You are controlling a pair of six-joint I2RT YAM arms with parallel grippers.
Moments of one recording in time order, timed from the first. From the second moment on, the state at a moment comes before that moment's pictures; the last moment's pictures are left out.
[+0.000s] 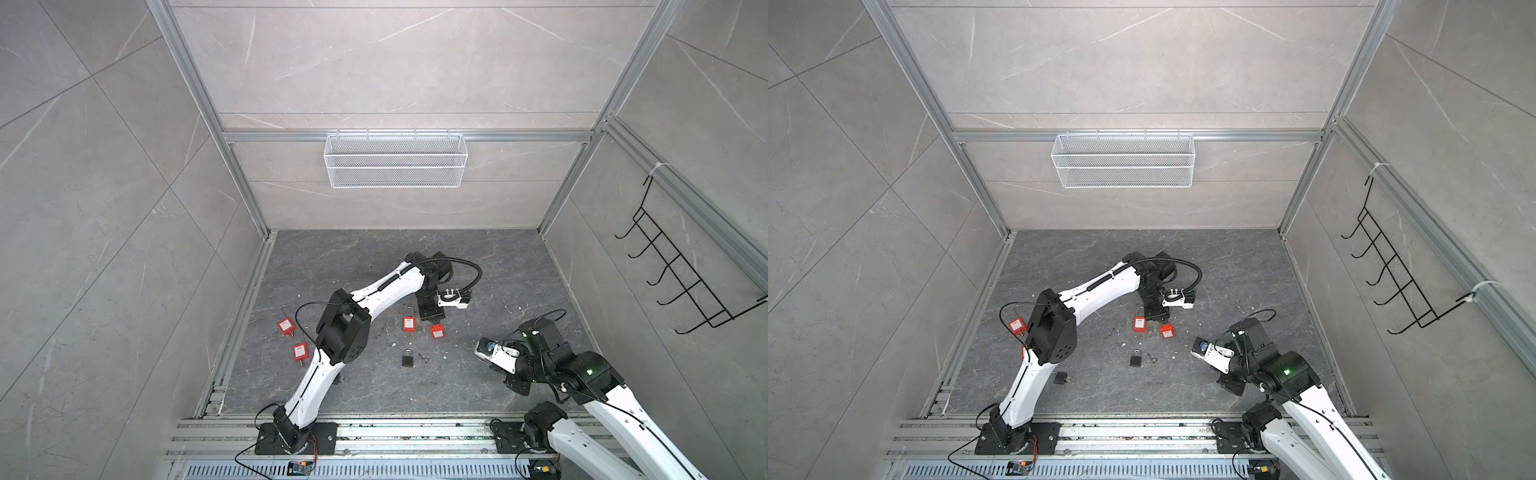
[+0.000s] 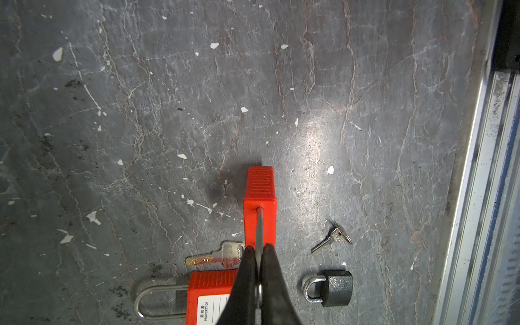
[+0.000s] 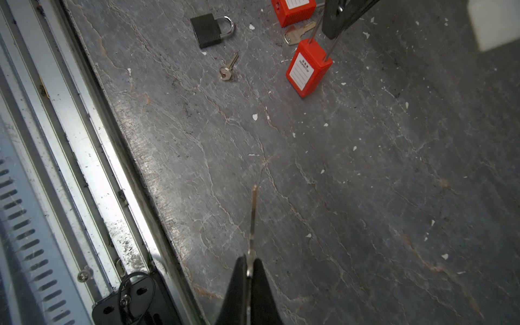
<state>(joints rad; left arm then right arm) -0.85 2.29 2.09 -1.22 0.33 0.69 0.45 0.68 0.73 -1.12 -0.21 -0.67</state>
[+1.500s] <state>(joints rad) -0.72 2.20 1.91 -0.81 0.30 0.37 0.45 0.89 0.96 -1.05 -0.24 -0.40</state>
